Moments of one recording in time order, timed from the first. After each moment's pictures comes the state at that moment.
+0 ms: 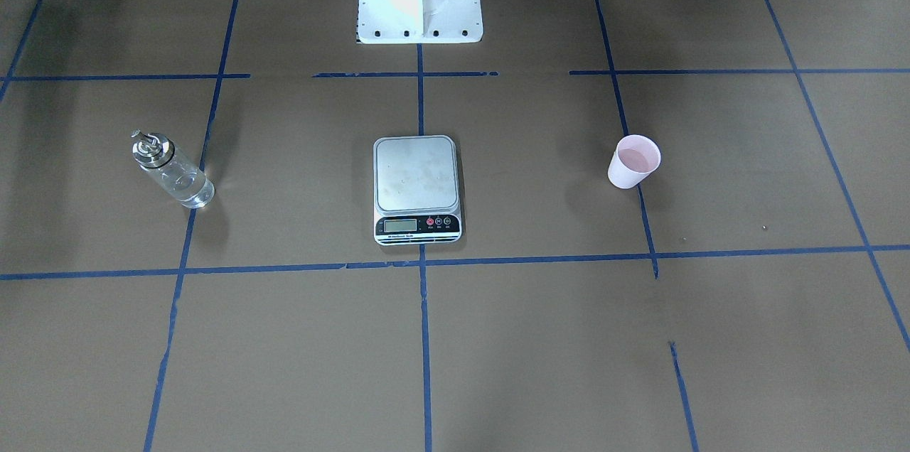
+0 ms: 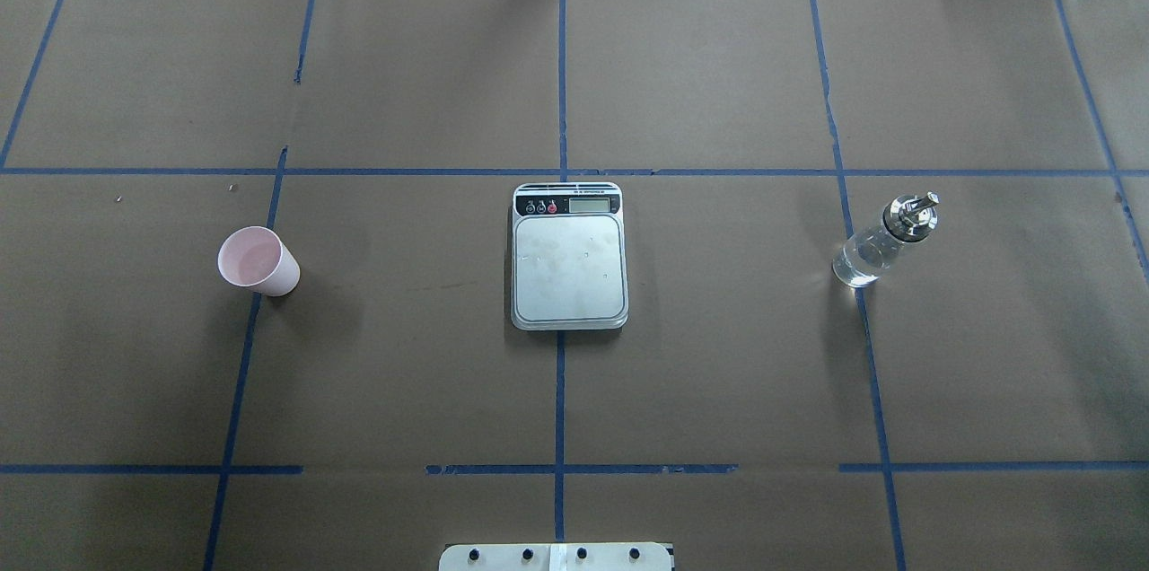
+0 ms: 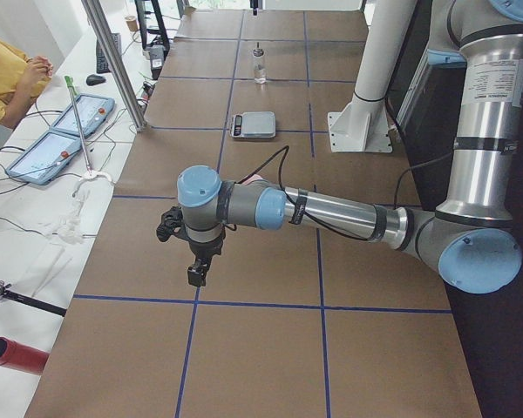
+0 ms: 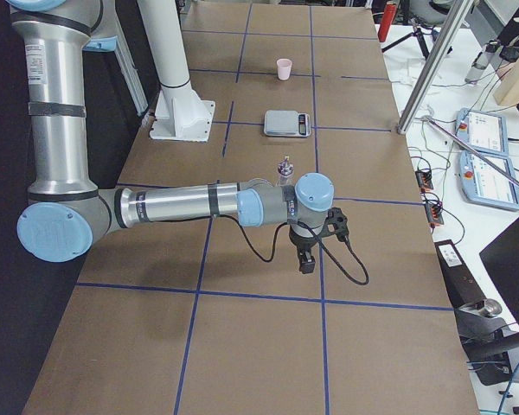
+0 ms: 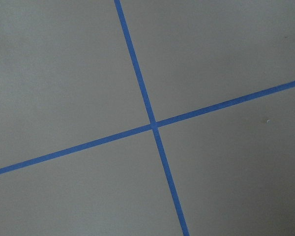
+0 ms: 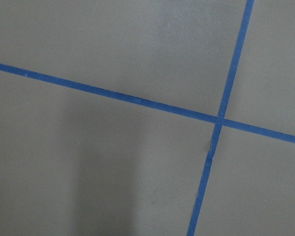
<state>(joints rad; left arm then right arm) -1.56 -1.62 -1.71 -1.50 -2.29 0.21 1.45 -1.57 1.69 -1.56 2.35 -0.05</state>
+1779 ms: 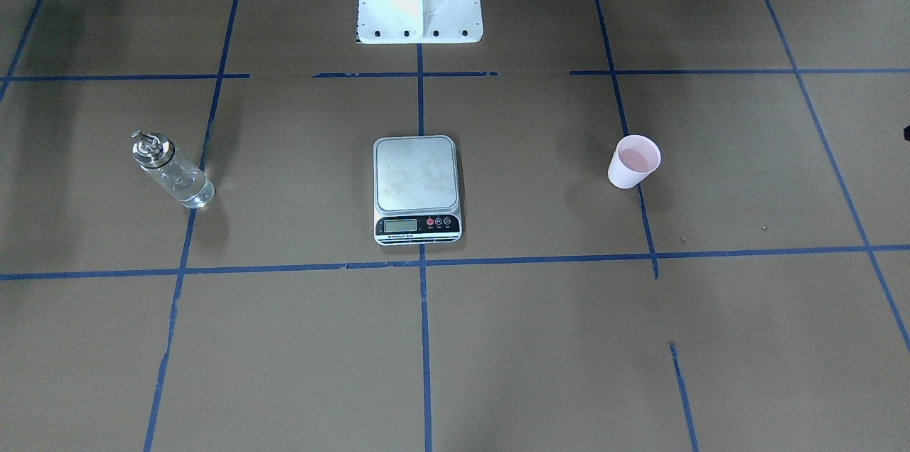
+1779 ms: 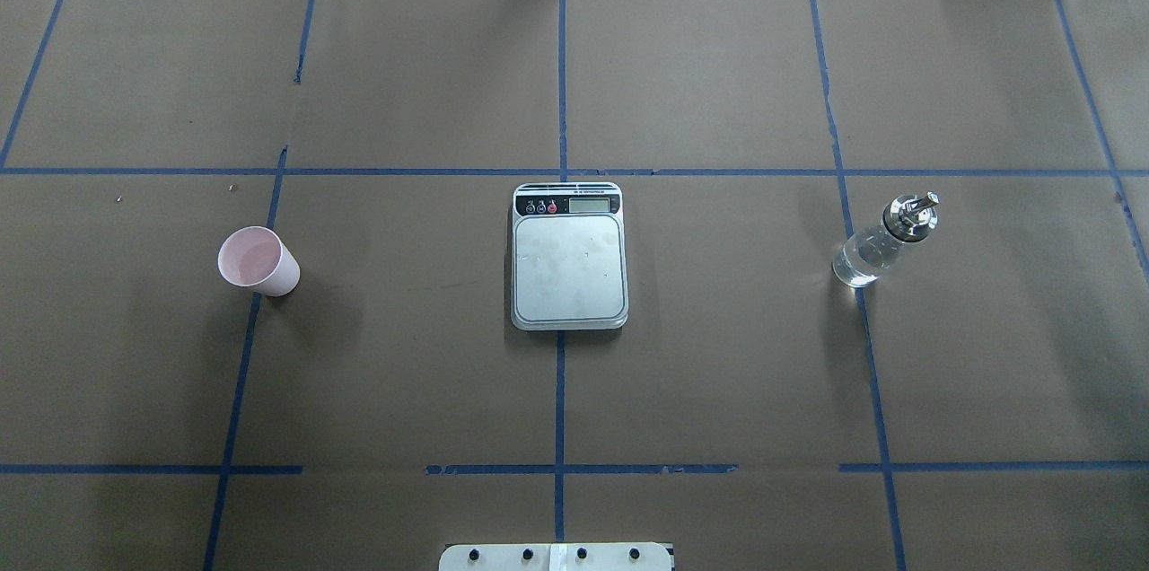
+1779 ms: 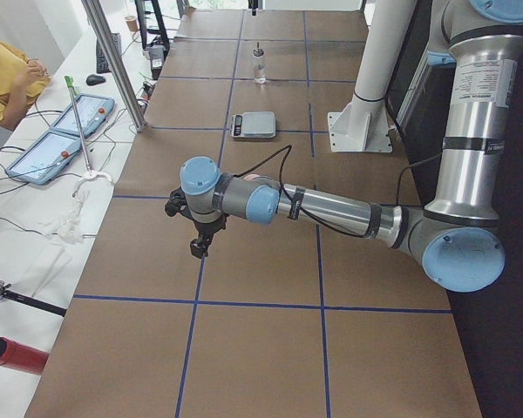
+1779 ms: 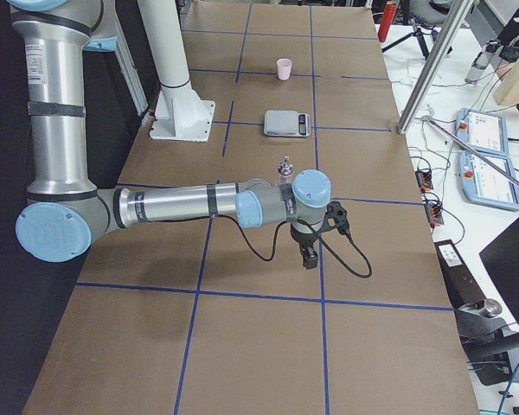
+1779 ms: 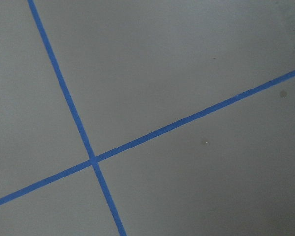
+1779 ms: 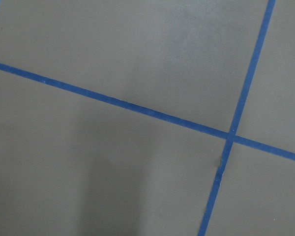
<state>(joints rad) -1.40 -1.63 -1.71 -1.64 -2.42 0.13 1.44 -1.58 1.70 -1.48 2.37 -0.05</state>
